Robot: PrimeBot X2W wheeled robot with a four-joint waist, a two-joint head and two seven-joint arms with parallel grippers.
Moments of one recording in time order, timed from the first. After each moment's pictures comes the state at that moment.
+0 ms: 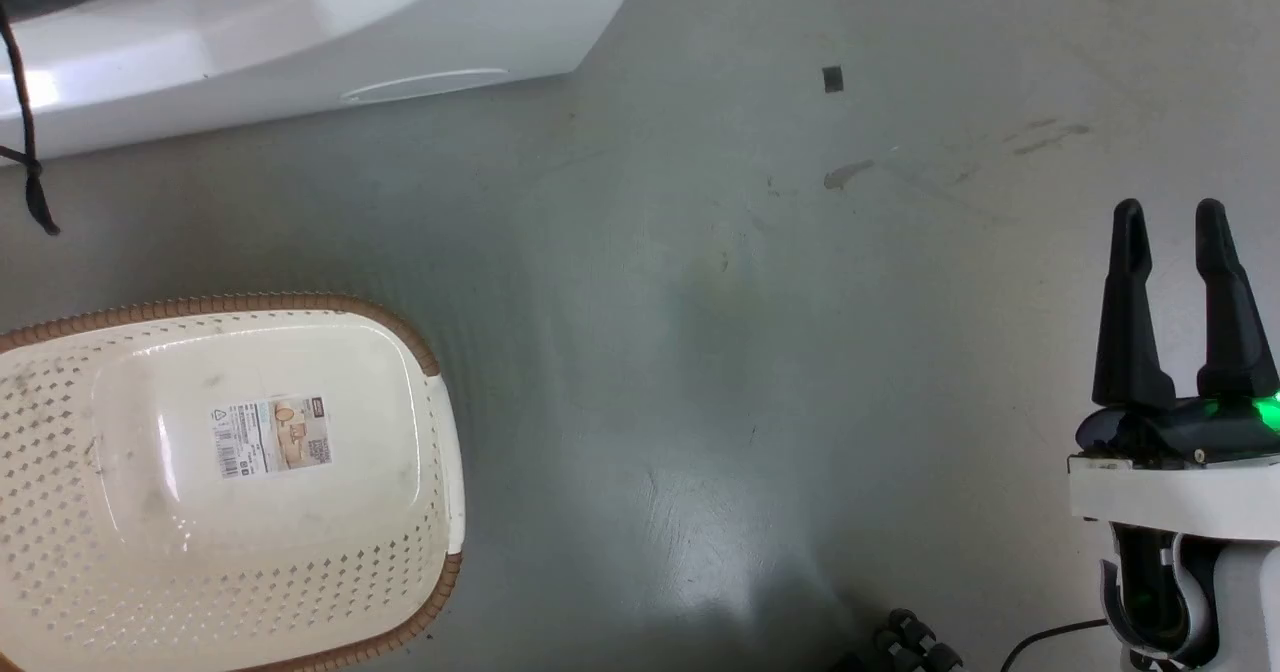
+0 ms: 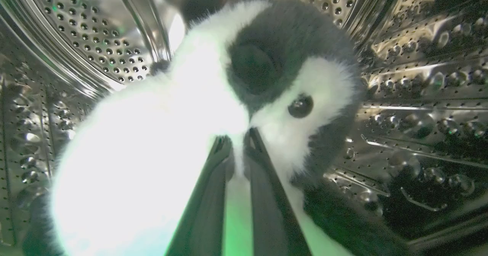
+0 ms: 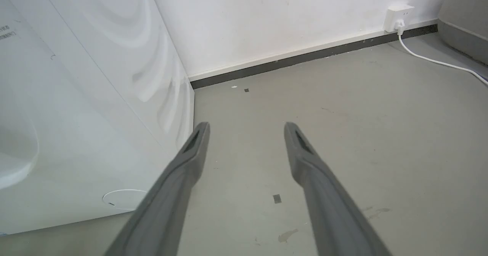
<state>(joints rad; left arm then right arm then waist) -1.46 0.45 -0.25 0.97 -0.34 0.07 -0.25 -0.20 -0.05 -0.05 -0.14 0.38 0.13 -0.26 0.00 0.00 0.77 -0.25</state>
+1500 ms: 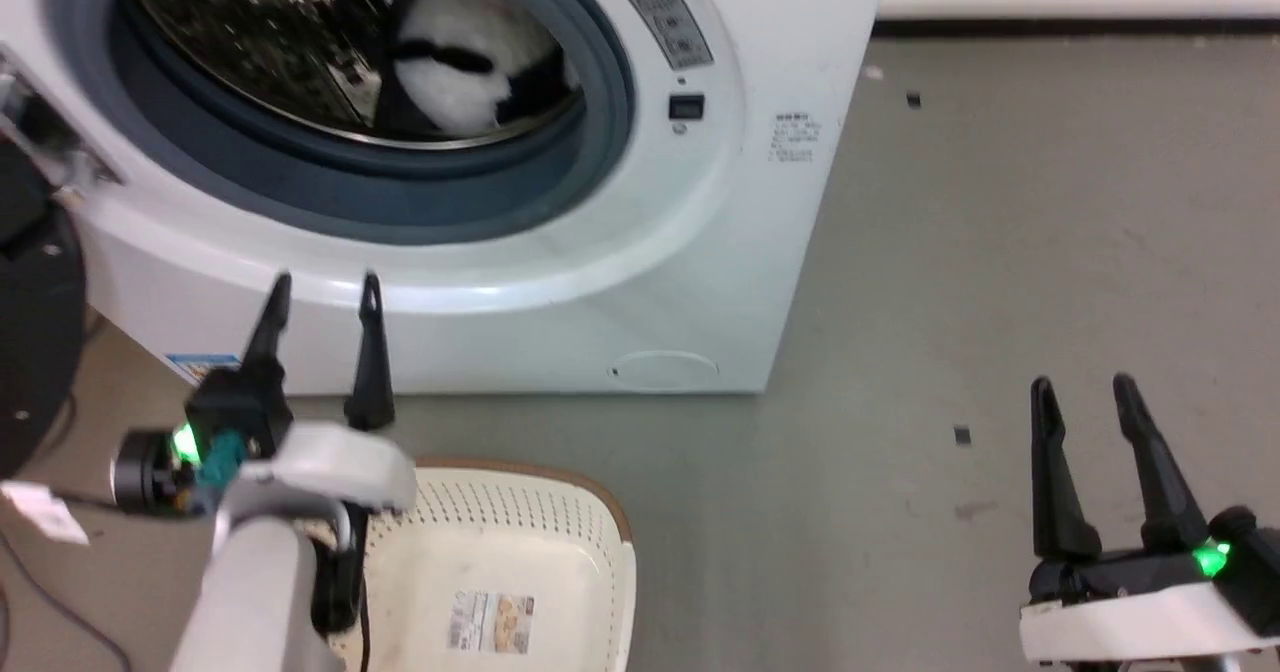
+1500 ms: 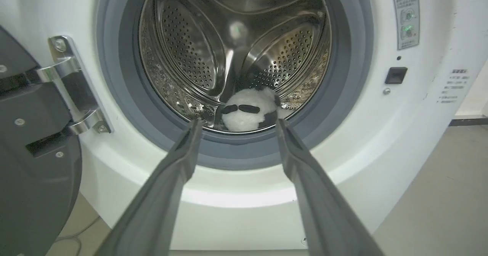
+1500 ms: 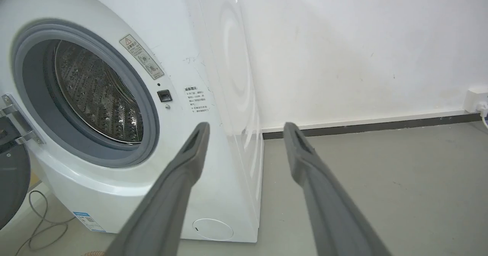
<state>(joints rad) -0.36 0.19 -0.07 0.33 -0.18 0.07 -0.26 0.00 -0.05 -0.03 -0.08 0.24 0.13 -0.26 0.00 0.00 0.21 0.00</state>
